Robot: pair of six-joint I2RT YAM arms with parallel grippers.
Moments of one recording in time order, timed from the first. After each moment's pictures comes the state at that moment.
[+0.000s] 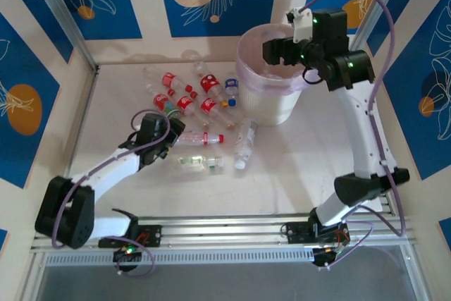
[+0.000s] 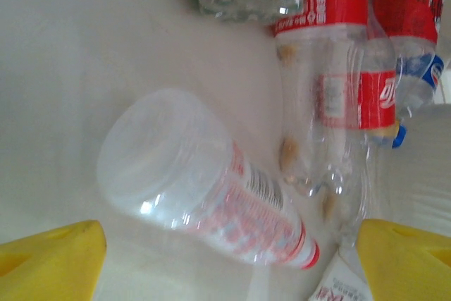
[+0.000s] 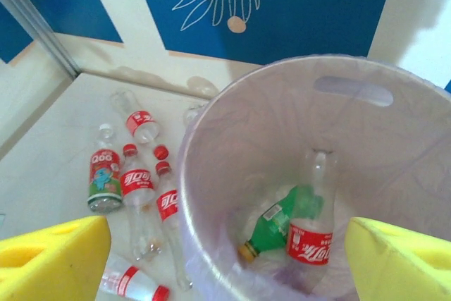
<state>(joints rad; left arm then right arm) -0.39 1.24 0.64 -0.17 0.01 -1.21 0.28 1.55 2.07 -1.01 -0.17 0.07</state>
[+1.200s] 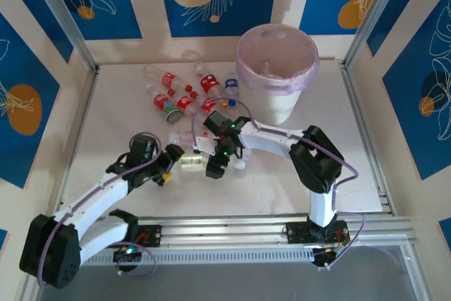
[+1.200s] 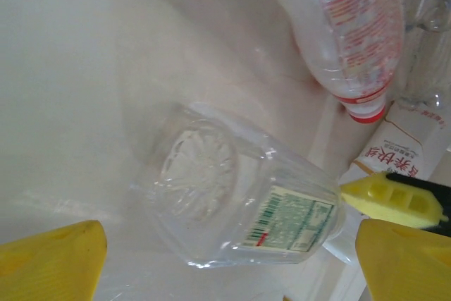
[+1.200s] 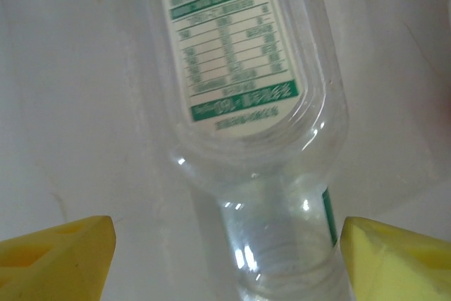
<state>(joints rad) -0.36 0.98 0.44 -0.33 0.30 -1.23 0.86 1.89 1.32 -0.69 -0.31 -0.48</state>
